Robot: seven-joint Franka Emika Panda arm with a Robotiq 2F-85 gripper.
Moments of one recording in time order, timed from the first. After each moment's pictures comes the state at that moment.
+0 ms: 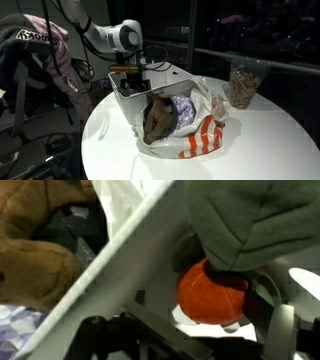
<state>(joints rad) 0.23 0.56 0.11 -1.82 -0.25 2.14 0.02</state>
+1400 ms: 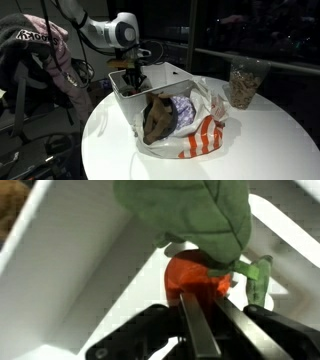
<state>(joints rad) 0.26 0.53 0.12 -1.81 -0.20 2.28 0.07</state>
